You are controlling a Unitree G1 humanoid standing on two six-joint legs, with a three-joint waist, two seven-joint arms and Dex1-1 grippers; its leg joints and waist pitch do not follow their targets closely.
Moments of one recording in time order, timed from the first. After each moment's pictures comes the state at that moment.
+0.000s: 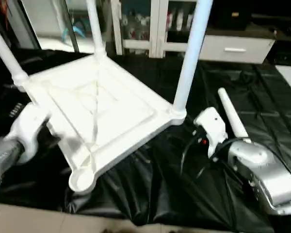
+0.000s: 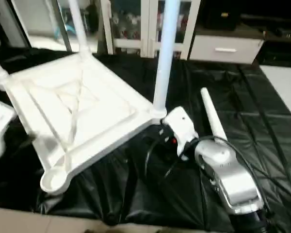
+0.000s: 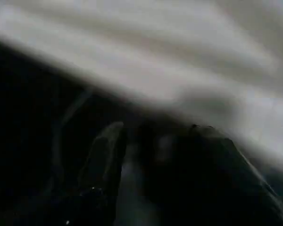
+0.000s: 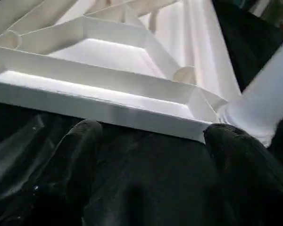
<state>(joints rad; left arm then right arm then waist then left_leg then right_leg) -0.07 0.82 0.16 -0.20 -0.10 0.89 -0.63 -0.24 -0.45 0.16 -0.24 0.19 0.60 0.63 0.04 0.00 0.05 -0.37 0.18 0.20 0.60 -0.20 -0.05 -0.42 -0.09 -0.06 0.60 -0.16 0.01</state>
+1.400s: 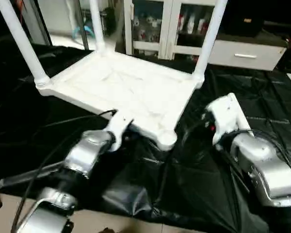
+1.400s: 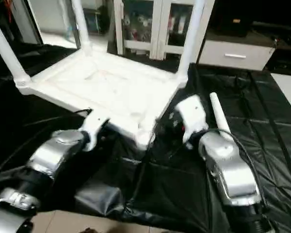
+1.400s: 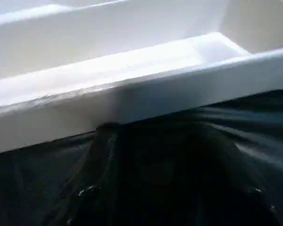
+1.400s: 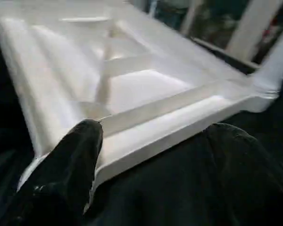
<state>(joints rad) -0.55 0.27 -0.27 0.44 0.00 0.50 -0.52 -0.28 -0.36 0.04 -0.19 0.15 0.60 0.38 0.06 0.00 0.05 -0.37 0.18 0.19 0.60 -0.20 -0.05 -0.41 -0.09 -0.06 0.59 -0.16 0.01</state>
